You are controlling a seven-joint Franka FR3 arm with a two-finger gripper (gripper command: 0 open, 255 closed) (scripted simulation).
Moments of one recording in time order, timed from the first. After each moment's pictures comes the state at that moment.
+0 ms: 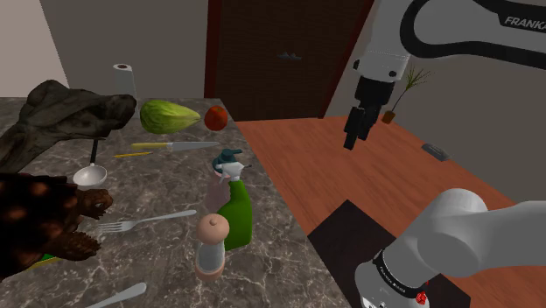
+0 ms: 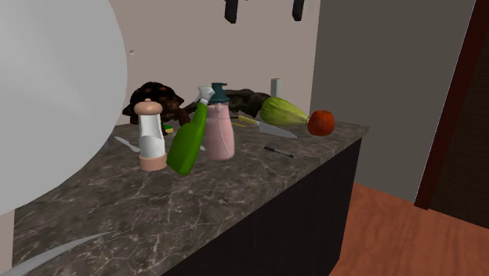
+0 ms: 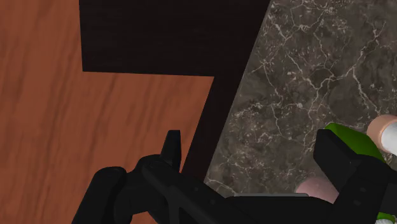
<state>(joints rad) -0.01 -0.74 0.05 -2.41 0.07 1.49 -0.03</state>
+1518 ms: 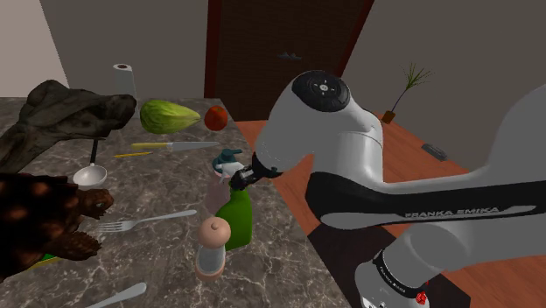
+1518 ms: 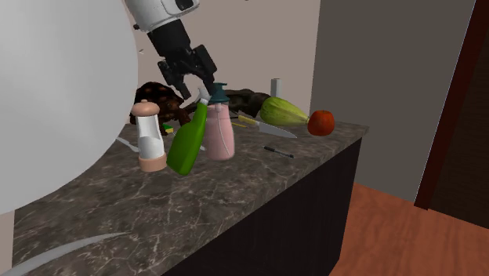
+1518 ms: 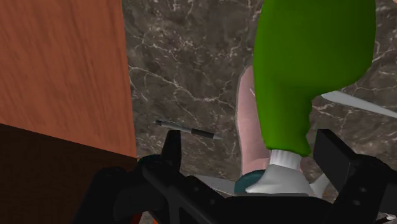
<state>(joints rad) -0.18 -0.52 0.87 -2.55 -0.02 2.36 0.76</state>
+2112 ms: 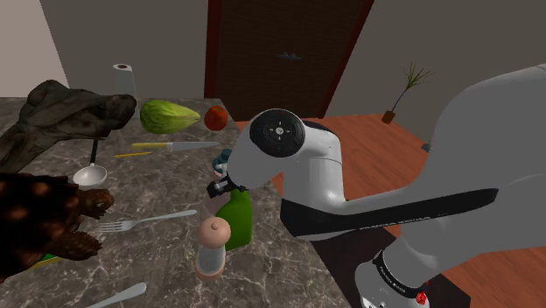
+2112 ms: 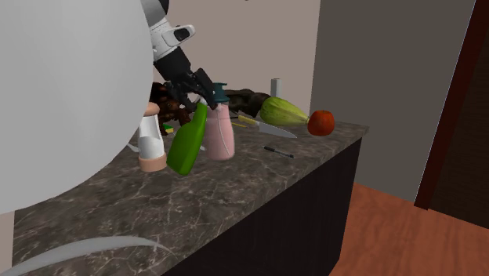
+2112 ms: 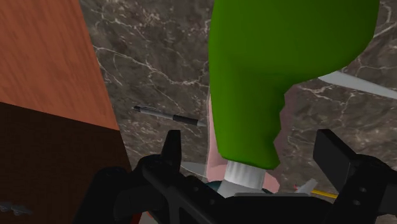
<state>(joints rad) -0.53 -0.38 1.24 -2.48 -0.26 2.51 1.04</state>
